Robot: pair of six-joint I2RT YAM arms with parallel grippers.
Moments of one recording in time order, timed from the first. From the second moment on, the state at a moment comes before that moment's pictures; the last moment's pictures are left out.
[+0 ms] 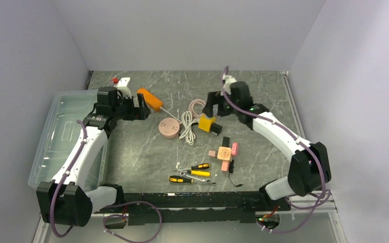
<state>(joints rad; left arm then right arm) -0.11 1.14 0.98 -0.42 0.27 -0.18 0.51 1.45 1.09 -0.23 -0.18 0.29</state>
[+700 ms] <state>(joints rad) -0.14 1.31 1.05 -0.37 0.30 -0.21 0.31 1.59 0.99 -0.04 -0.48 0.23</state>
